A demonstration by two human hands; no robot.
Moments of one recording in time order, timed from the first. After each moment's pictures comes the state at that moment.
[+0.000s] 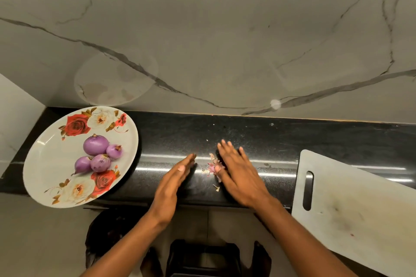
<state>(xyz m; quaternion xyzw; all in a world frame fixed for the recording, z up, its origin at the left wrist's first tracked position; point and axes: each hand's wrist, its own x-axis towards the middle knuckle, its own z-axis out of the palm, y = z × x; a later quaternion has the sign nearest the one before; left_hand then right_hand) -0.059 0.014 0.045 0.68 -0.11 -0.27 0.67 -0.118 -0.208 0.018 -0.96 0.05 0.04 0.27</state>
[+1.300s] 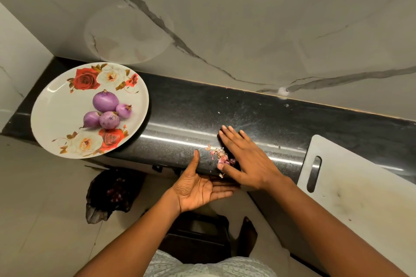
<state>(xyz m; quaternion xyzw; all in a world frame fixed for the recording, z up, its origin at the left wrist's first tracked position) -0.100 0.001 -0.026 0.23 0.13 -0.62 0.74 -0.131 -0.215 0.021 -0.97 -0.12 0.08 0.19</state>
